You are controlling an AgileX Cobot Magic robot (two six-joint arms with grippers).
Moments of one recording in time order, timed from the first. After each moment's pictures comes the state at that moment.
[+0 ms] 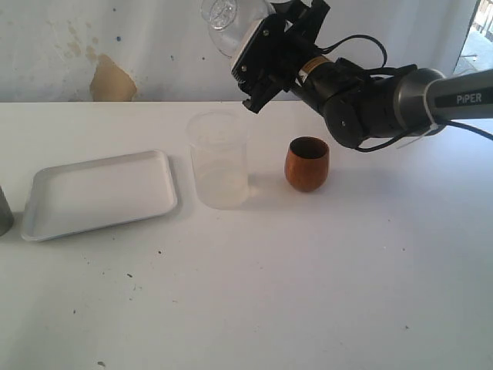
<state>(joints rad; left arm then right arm) 0.08 0.00 0.00 0.02 0.21 0.06 0.29 2.04 -1.36 -0.16 -0.65 -0.74</state>
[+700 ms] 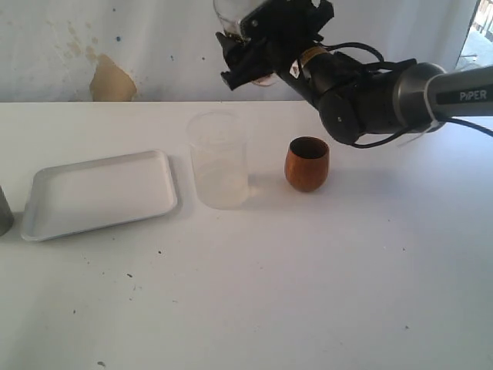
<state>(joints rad) 0.08 0.00 0.00 0.02 0.21 0.06 0.33 2.00 -1.36 -0.15 -0.71 -0.25</state>
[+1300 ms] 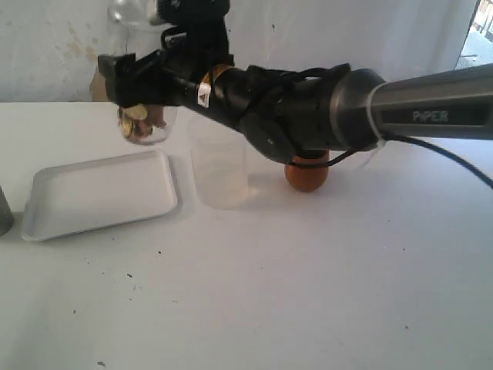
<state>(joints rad) 0.08 0.00 0.00 0.02 0.21 0.06 0.58 1.99 -1.41 -0.32 -0.47 0.44</state>
